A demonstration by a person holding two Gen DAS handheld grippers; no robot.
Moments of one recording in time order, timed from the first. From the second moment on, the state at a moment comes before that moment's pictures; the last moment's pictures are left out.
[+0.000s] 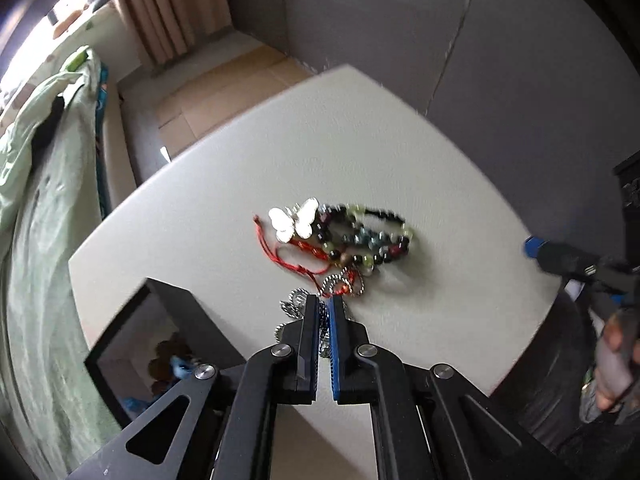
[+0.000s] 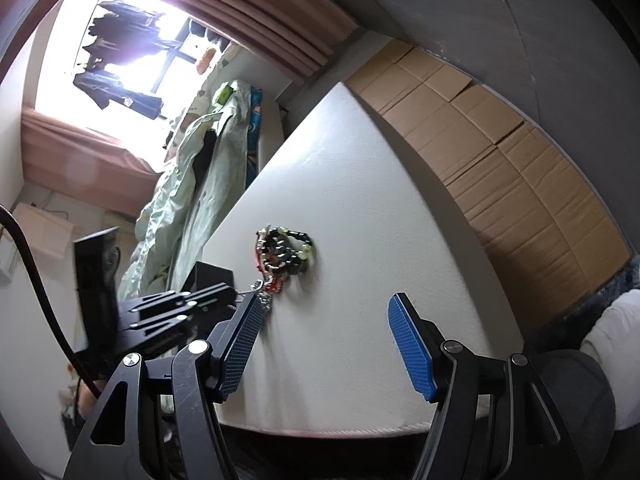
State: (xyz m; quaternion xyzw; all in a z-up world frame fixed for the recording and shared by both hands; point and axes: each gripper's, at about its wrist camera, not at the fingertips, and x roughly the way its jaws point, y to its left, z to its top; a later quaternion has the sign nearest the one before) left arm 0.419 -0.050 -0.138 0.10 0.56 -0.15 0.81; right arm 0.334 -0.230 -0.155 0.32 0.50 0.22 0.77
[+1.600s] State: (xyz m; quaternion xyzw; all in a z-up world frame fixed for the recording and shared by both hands) left arm 0.357 0.033 0.112 0.02 0.32 -0.09 0.94; right arm 0.413 -0.105 -0.152 -0.05 0.53 0.28 0.80
